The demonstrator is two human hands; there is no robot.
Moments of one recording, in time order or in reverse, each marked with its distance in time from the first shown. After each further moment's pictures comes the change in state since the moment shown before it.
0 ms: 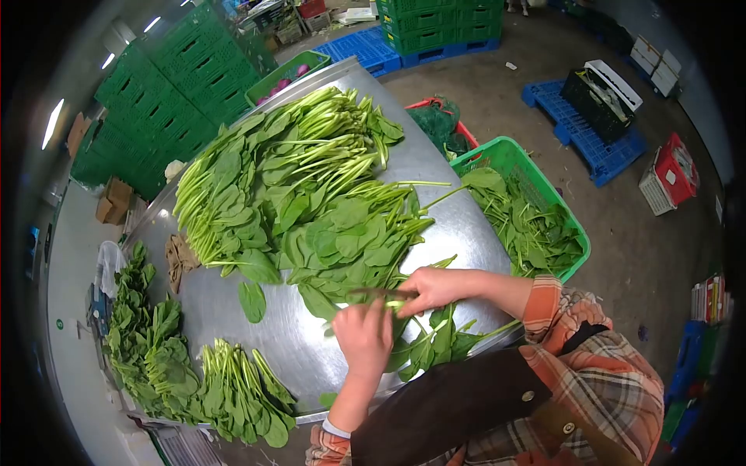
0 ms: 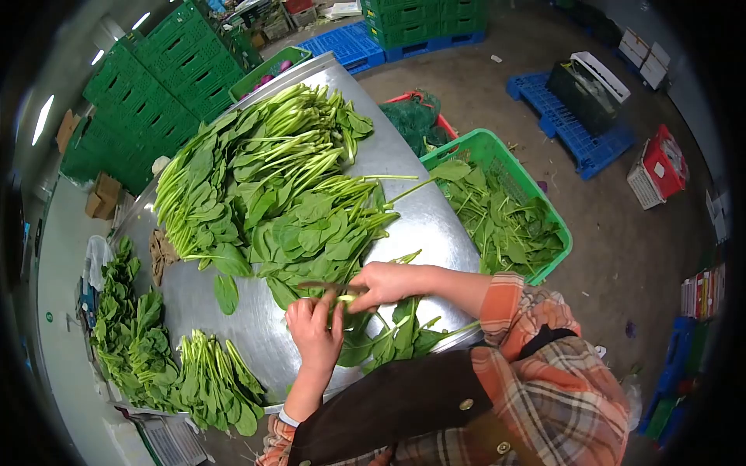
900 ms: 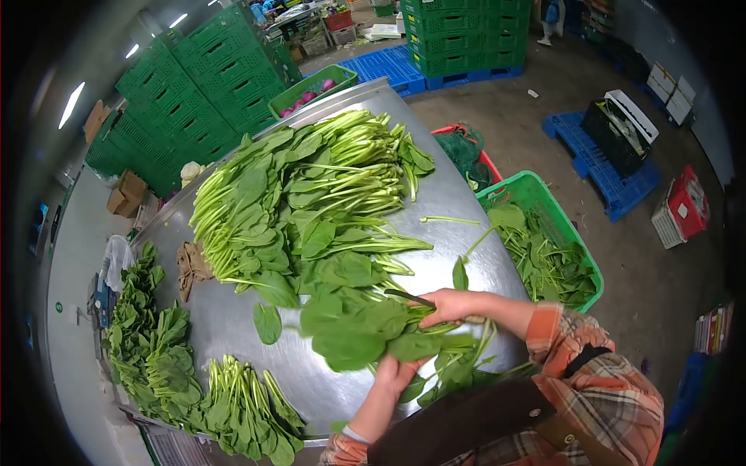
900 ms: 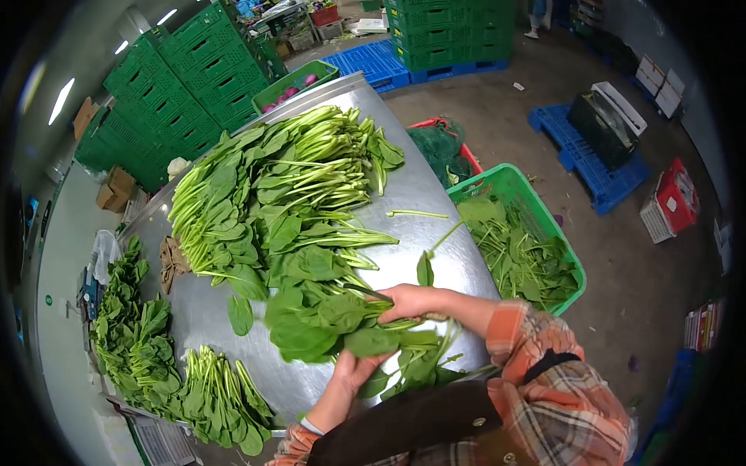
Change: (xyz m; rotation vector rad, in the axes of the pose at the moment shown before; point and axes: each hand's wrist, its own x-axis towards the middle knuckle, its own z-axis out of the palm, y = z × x) left_hand -0.031 -0.053 0.084 -1.969 -0.364 -1.274; right_hand 0.044 0.034 -0.030 0.084 -0.048 0.293
